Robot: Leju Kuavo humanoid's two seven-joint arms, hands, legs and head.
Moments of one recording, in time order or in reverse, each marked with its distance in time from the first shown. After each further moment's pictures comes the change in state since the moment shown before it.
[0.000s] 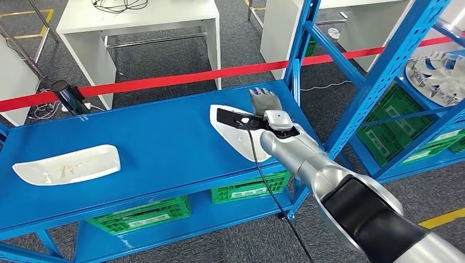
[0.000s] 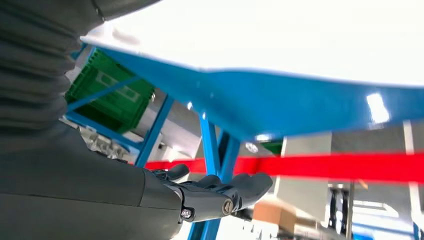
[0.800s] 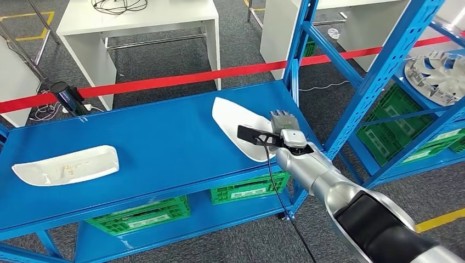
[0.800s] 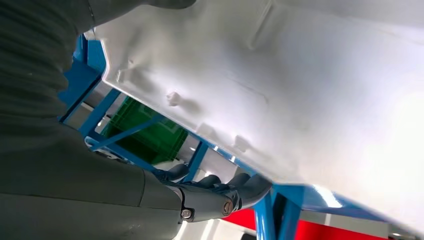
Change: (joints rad) left arm 0.011 -0.001 0.032 0.000 0.018 0.000 -0.016; right arm 0.126 -0.084 -0.039 -0.034 0.002 0.019 0.078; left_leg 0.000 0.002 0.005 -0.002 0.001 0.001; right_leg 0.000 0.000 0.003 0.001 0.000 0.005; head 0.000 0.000
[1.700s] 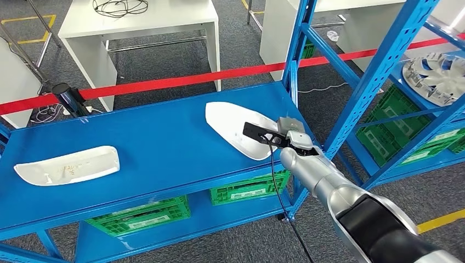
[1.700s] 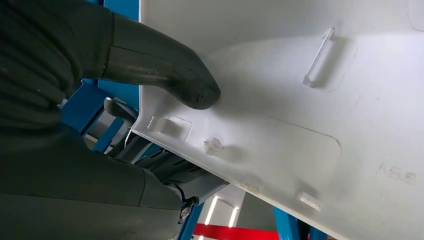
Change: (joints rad) left arm 0.003 0.000 0.022 0.000 -0.001 0.000 0.001; right arm 0.028 -0.002 -0.084 0.000 -0.042 -0.013 -0.001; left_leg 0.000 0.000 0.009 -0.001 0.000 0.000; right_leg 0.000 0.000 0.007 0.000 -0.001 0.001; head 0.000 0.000
